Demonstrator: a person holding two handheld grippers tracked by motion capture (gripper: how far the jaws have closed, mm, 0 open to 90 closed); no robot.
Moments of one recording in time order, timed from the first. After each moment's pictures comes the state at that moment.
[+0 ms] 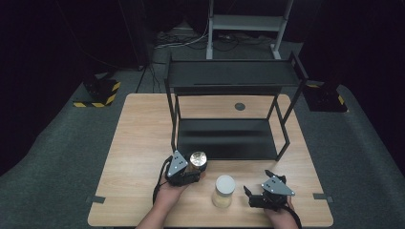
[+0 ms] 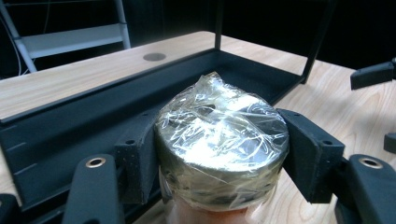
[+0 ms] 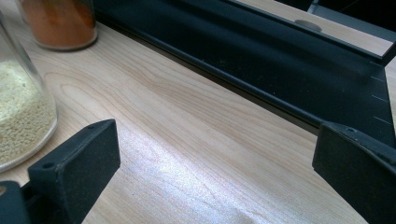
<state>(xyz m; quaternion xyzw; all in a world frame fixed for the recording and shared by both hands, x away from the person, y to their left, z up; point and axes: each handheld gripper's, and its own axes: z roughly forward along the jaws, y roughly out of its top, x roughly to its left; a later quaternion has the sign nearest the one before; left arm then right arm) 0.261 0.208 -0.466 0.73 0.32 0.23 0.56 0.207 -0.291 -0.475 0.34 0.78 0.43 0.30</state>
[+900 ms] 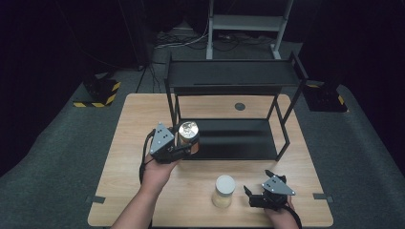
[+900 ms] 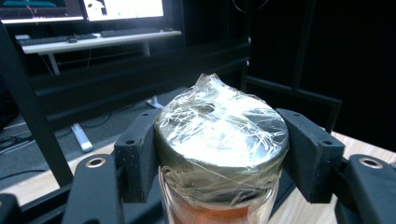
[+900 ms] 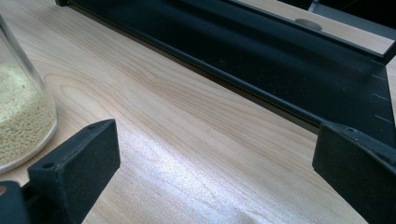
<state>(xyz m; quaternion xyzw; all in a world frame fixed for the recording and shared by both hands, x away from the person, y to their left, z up) 0.262 0.225 -0.361 0.69 0.31 0.29 0.59 0.208 -0.292 -0.475 0.35 0.78 0.43 0.30</state>
